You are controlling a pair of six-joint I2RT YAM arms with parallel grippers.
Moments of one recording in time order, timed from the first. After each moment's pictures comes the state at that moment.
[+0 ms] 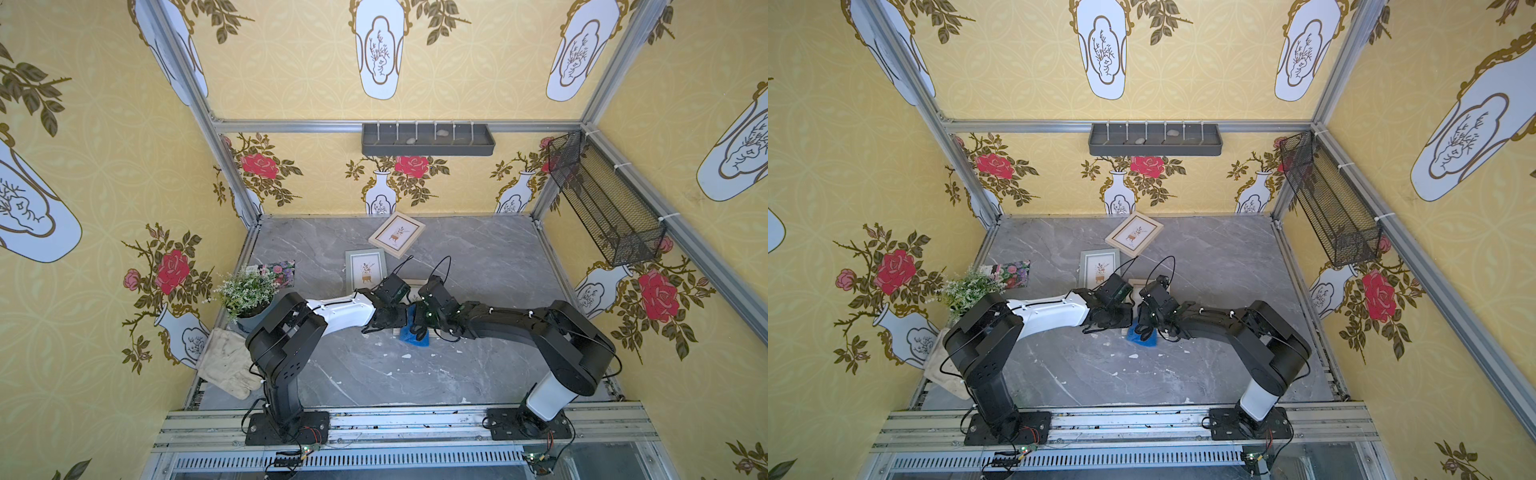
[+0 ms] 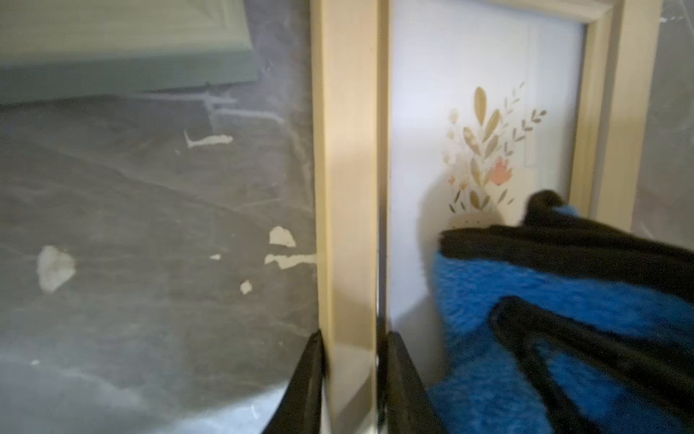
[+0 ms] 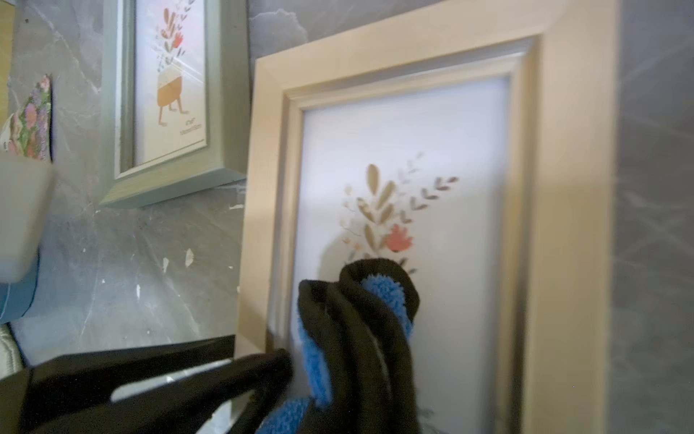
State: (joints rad) left arm -0.81 1.81 1.04 -0.36 0.01 -0.76; right arm 0.84 1.63 0.78 -0.06 0.07 0.84
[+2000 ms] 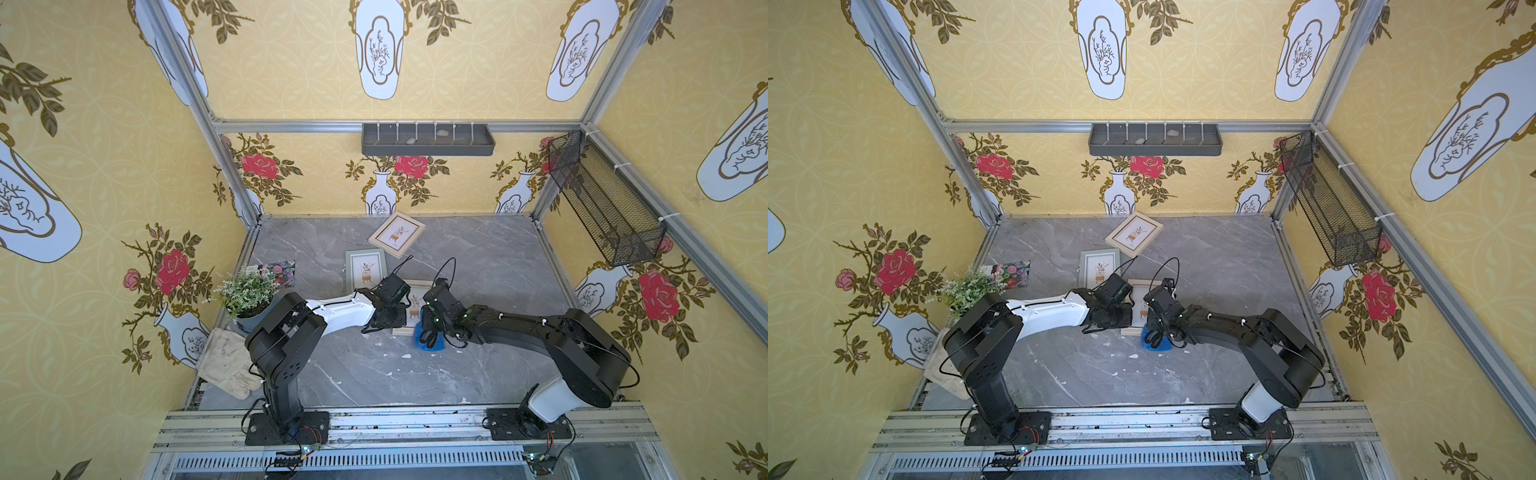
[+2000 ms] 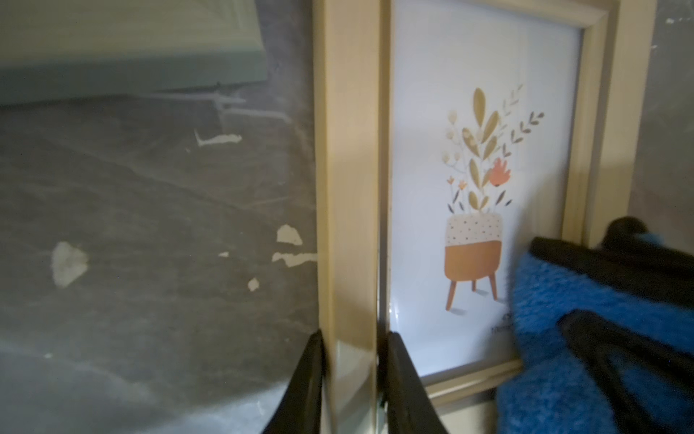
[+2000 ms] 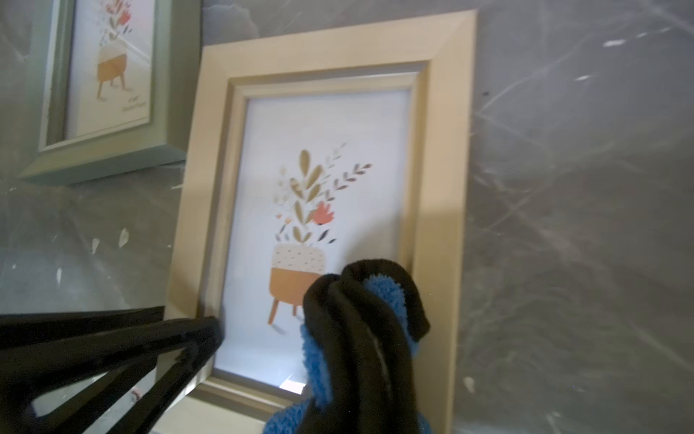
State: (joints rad) left arm -0.81 1.81 1.04 -0.37 0.00 -0.76; right arm 0.87 1.58 0.76 -0.13 0.16 0.76
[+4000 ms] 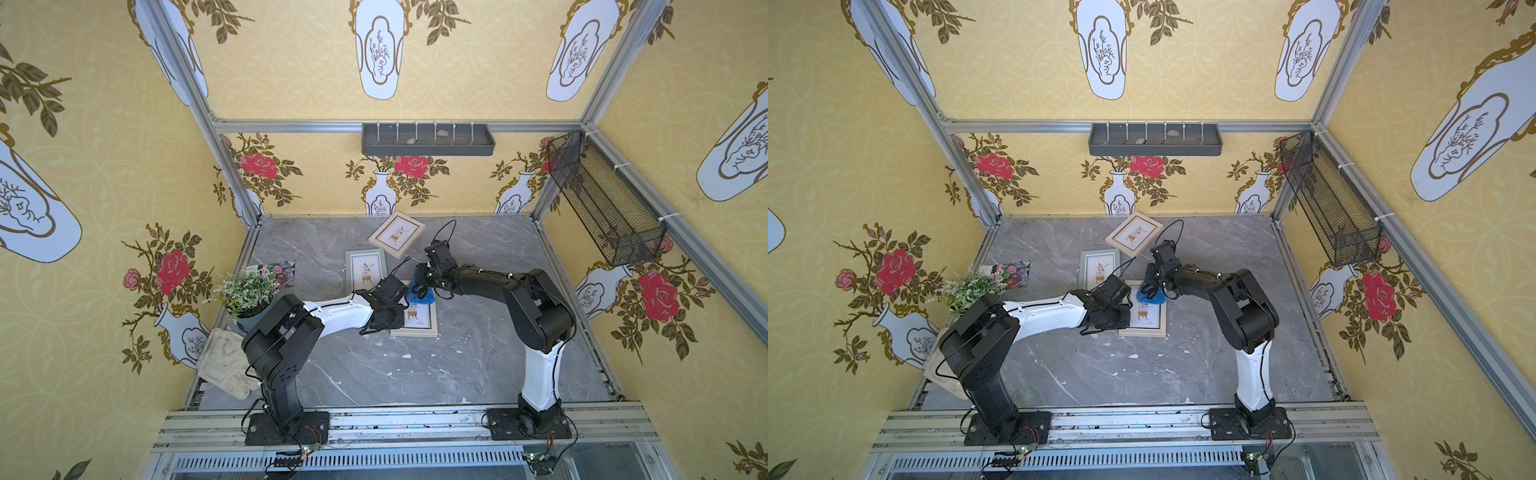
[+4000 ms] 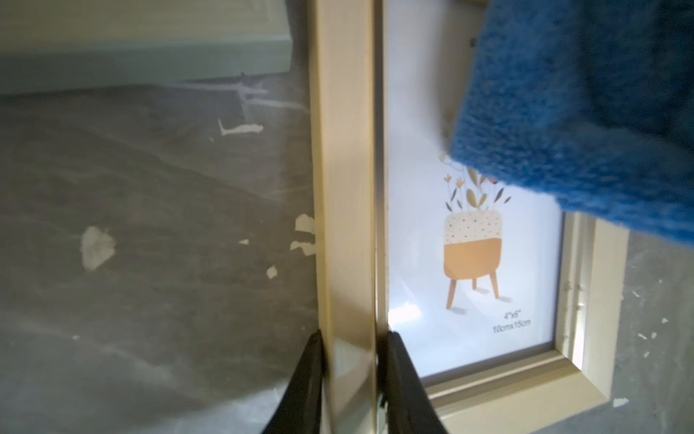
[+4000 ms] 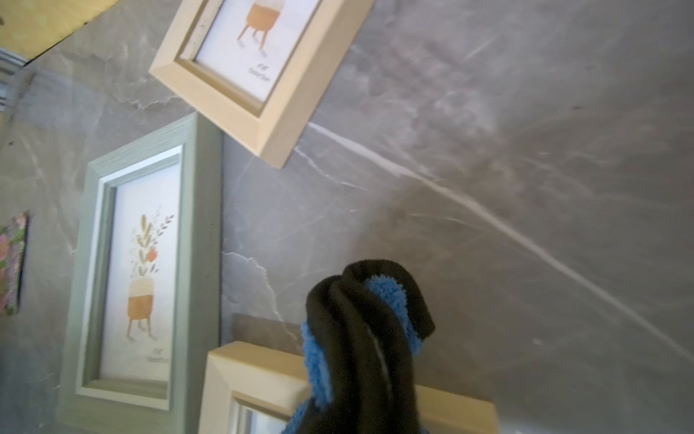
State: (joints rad) left arm -0.81 1.79 1.02 -0.37 0.00 -0.76; right arm 0.62 2.00 1.23 -0.06 -0.03 0.62
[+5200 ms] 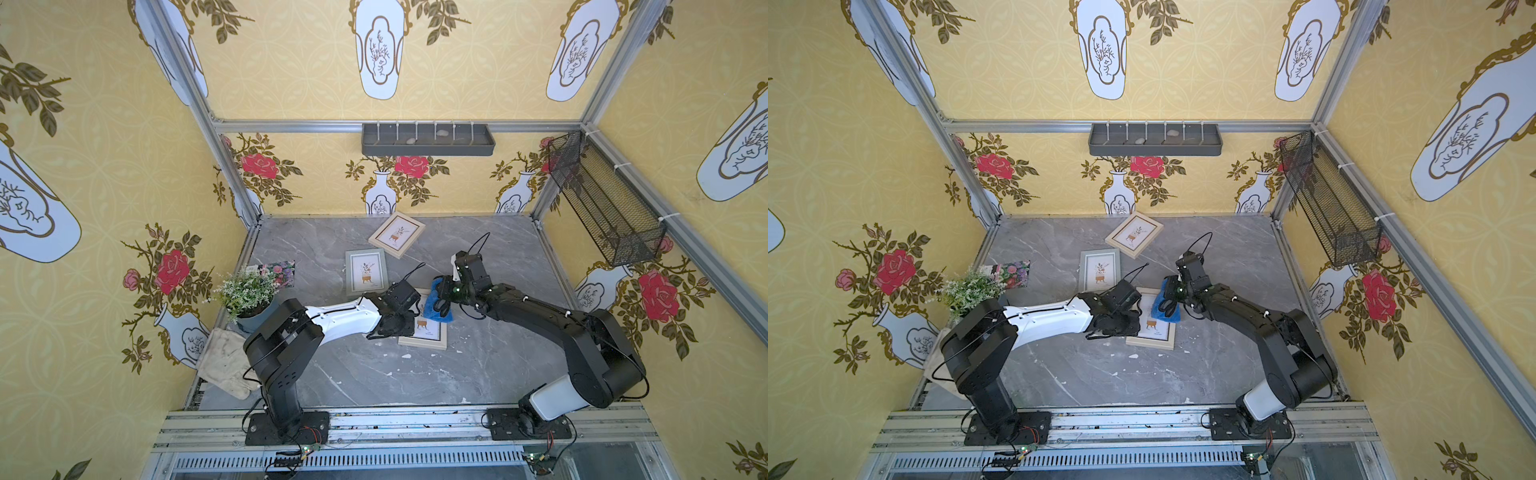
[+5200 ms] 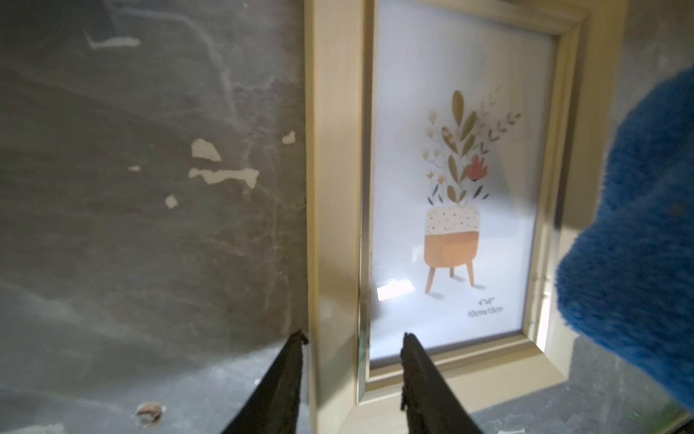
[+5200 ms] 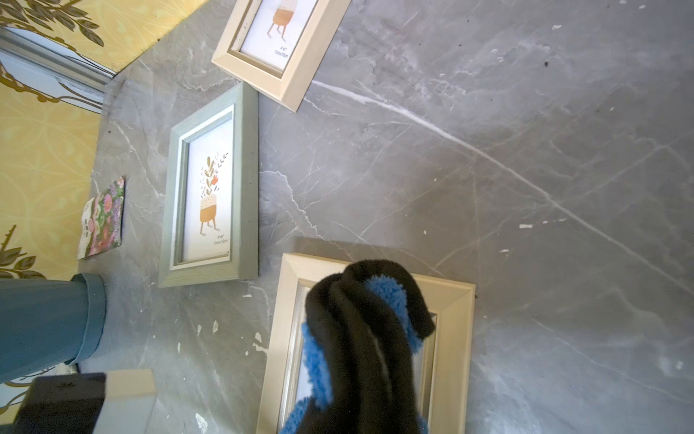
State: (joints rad) left arm -0.90 1.76 1.06 -0.44 0.01 -0.81; right arm 0.56 1.52 0.84 -0.10 -0.11 0.65
